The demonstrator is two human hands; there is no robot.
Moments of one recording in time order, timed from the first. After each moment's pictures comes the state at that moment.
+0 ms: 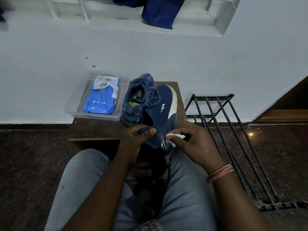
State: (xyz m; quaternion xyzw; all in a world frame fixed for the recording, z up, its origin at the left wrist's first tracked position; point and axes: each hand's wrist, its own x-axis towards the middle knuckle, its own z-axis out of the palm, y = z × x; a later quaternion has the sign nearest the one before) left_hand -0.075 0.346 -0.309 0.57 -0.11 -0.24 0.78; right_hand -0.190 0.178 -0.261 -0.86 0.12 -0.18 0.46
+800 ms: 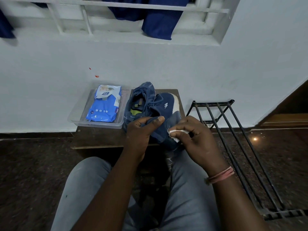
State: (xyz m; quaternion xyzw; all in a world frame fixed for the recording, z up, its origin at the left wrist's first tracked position) left_hand -0.068 0.317 -0.256 0.58 -0.07 -0.24 0.78; right_hand -0.179 0.179 -0.237 -0.85 0.08 -0.25 0.45
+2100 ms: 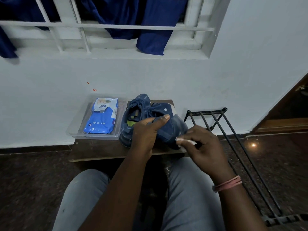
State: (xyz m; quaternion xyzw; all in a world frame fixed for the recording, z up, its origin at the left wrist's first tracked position) left_hand -0.064 0.283 -0.227 0.62 -0.07 -0.26 0.74; right_hand -0.203 0.158 -0.226 -0.87 0.09 -0.31 0.38
